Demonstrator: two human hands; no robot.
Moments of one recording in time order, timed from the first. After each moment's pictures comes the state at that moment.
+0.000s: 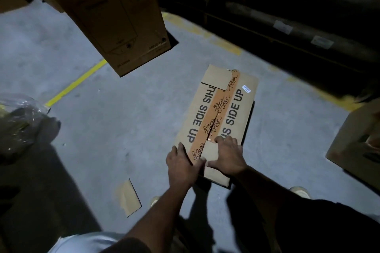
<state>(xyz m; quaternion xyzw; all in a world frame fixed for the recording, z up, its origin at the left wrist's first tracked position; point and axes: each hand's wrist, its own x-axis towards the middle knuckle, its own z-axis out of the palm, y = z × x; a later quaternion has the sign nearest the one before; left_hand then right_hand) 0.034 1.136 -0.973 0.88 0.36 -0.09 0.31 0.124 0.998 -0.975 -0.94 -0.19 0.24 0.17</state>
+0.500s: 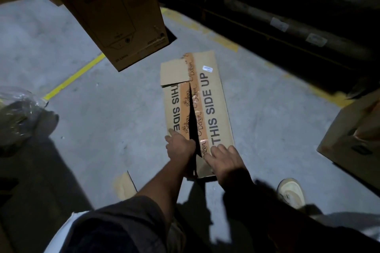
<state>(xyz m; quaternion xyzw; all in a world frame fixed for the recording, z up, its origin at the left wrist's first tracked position) 0.077 1.134 -0.951 0.79 0.49 -0.12 0.34 0.069 0.971 -0.945 -0.91 -0.41 0.00 0.07</state>
